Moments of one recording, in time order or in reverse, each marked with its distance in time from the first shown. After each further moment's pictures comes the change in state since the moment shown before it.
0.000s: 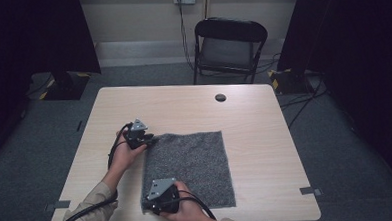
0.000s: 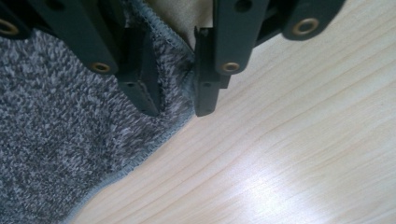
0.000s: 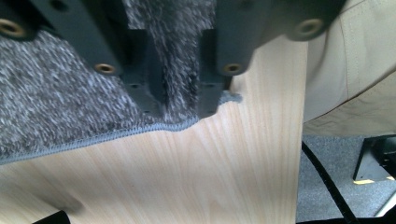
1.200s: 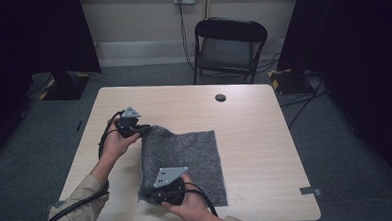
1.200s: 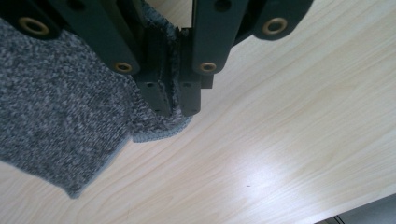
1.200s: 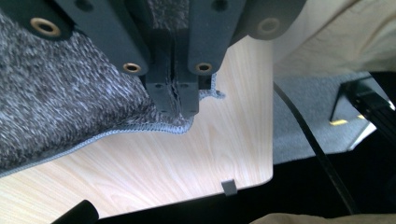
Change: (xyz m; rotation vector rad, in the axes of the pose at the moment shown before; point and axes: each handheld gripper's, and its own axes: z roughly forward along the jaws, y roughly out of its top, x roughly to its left) left arm 0.013 0.041 -0.049 -0.028 -0.027 -0.034; right arm -0.009 0.022 -0.037 -0.198 0.034 0.120
